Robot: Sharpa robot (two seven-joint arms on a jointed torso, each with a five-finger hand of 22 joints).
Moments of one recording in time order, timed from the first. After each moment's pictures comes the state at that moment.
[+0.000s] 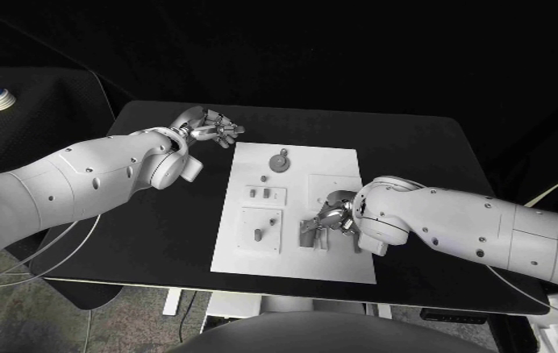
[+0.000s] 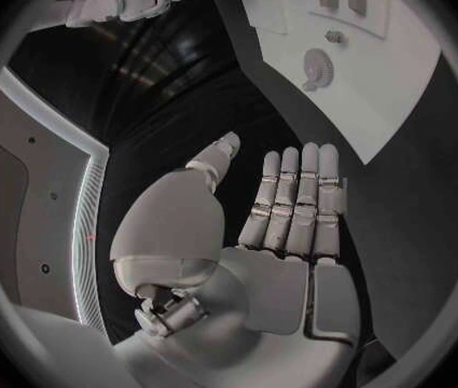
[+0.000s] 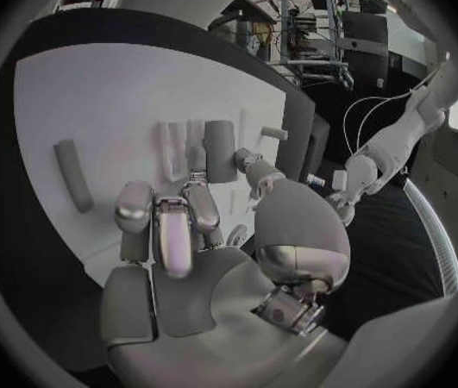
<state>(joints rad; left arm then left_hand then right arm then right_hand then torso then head) 1.22 -0.71 -0.17 1.10 -0.44 -0.23 0.24 1.10 -0.09 0.30 -0.09 0.18 0.88 0.16 0.34 0.57 0.93 0.16 0.38 0.31 0.92 0.15 0.31 0.64 0.07 0.63 0.06 1.05 0.33 1.10 -0.64 -0.18 1.45 -0.86 -0.02 -0.57 0.89 -0.06 0.46 -0.08 0.20 1.05 0.09 0.38 0.54 1.25 -0.04 1.49 1.08 1.47 -0.12 1.64 1.13 0.24 1.09 -0.04 1.66 0.71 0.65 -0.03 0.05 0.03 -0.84</state>
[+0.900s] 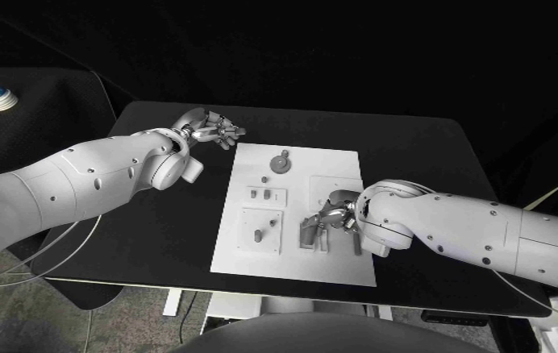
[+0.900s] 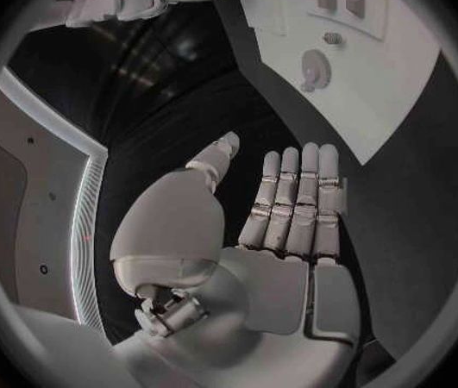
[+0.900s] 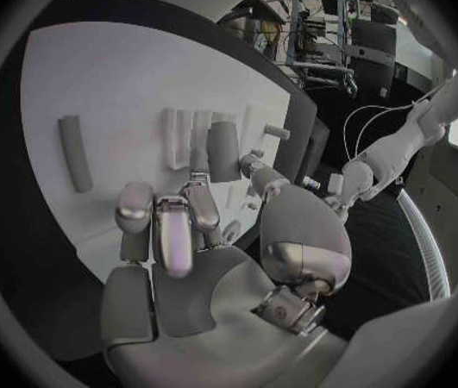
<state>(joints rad) 1.22 -0.71 -0.17 1.10 -0.44 -0.23 0.23 1.10 -0.09 0.30 -0.08 0.18 0.88 0.16 0.34 0.57 0.93 0.16 0.38 0.31 0.92 0.15 0.31 0.64 0.07 0.63 0.06 1.05 0.33 1.10 -0.66 -0.18 1.48 -0.95 -0.06 -0.55 0.74 -0.15 0.47 -0.04 0.19 1.03 0.11 0.36 0.53 1.25 -0.04 1.48 1.09 1.46 -0.12 1.63 1.12 0.24 1.08 -0.04 1.66 0.71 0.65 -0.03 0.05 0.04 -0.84</state>
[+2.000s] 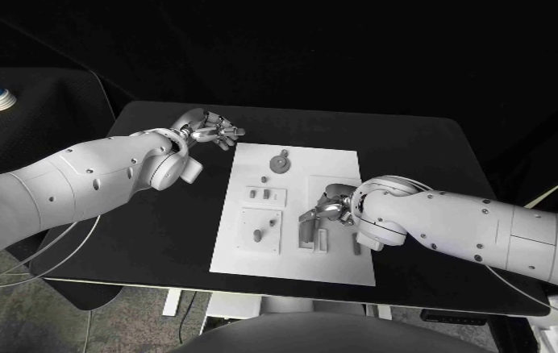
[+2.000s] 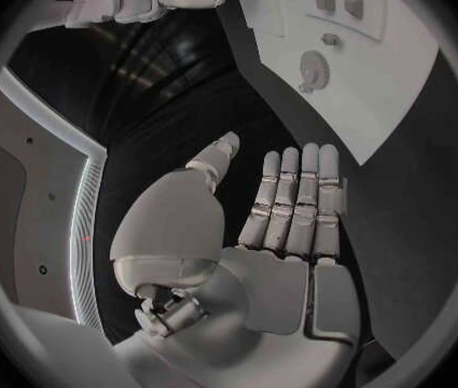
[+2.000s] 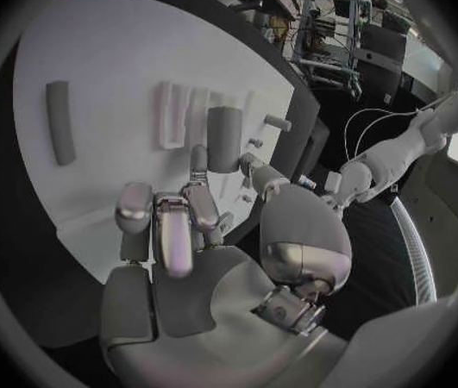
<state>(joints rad) 1.22 -0.71 -0.18 1.10 -0.45 -0.22 0.22 1.10 -0.09 0.30 -0.08 0.18 0.88 0.16 0.34 0.57 0.93 0.16 0.38 0.31 0.91 0.15 0.31 0.64 0.06 0.63 0.06 1.05 0.33 1.11 -0.63 -0.18 1.45 -1.01 -0.09 -0.53 0.75 -0.13 0.49 -0.06 0.19 1.03 0.11 0.36 0.54 1.24 -0.04 1.48 1.09 1.47 -0.12 1.63 1.12 0.24 1.09 -0.03 1.66 0.71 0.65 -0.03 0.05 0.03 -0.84</state>
